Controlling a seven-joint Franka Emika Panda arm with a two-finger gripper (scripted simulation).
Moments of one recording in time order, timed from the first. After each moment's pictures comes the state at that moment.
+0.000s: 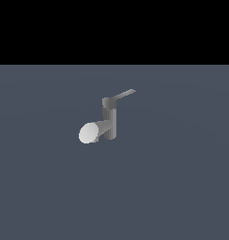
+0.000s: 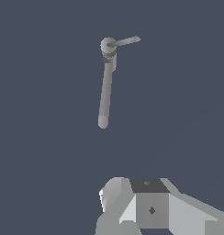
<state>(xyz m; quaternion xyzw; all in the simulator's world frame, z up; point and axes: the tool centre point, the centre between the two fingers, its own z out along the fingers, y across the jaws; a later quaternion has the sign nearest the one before) -0.258 -0.010 0.487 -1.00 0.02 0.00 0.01</state>
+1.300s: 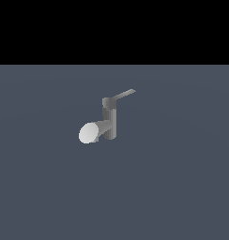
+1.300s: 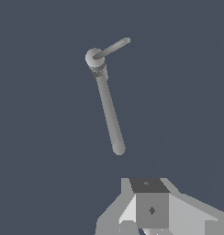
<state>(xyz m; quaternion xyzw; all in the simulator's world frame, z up) -0.194 0.026 0.425 -0.98 0.18 0.00 0.01</state>
